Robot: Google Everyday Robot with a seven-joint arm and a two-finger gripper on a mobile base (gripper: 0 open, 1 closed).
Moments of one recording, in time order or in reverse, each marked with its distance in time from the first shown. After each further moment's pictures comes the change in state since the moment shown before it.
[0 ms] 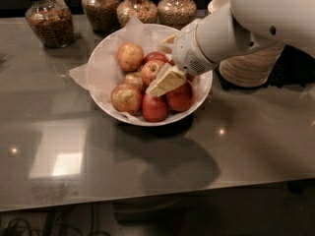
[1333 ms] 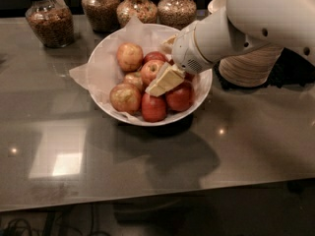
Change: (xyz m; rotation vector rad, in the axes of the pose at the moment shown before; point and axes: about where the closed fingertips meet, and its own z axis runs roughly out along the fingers) arm 0.010 -0.013 0.013 0.009 0.007 0.037
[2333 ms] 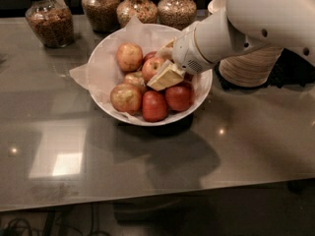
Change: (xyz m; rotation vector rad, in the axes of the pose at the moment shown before) arm 0.000 0.000 0.000 0.000 0.000 0.000
